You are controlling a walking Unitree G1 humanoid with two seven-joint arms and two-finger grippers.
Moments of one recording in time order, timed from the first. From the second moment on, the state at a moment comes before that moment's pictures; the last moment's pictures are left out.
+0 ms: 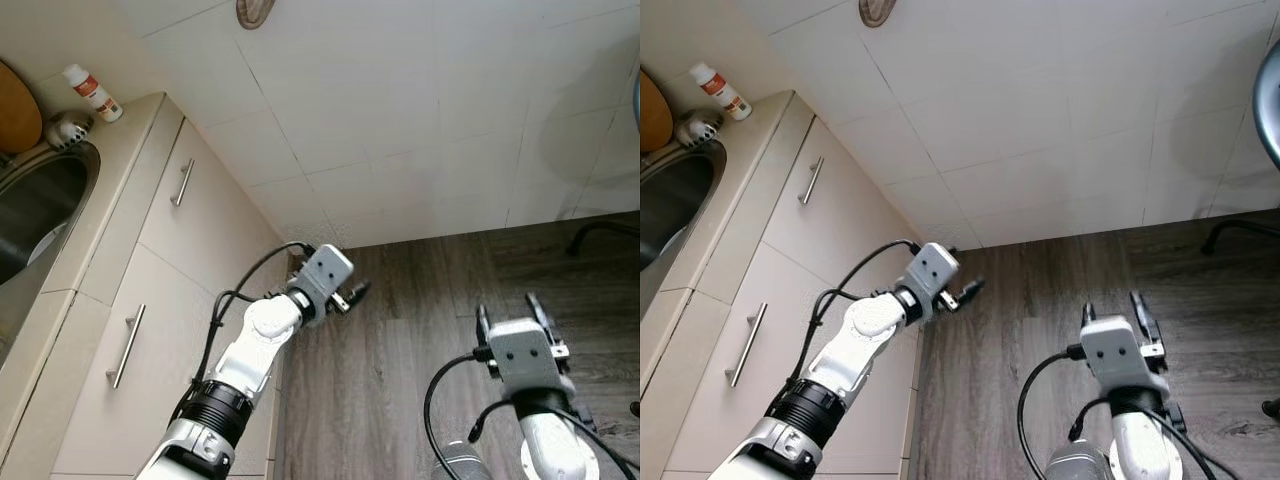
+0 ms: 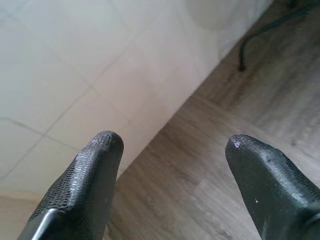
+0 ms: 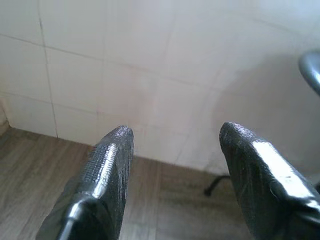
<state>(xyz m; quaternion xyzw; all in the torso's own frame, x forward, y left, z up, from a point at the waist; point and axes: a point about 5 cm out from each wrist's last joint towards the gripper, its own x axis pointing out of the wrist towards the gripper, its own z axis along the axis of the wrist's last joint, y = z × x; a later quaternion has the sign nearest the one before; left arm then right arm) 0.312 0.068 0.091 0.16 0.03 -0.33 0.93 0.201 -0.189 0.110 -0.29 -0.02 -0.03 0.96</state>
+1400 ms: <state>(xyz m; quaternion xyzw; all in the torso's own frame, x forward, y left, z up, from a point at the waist) 0.283 0.125 0.094 0.21 0.02 -0.18 0.96 0.273 -0.140 0.112 -0.32 -0.11 0.11 0.93</state>
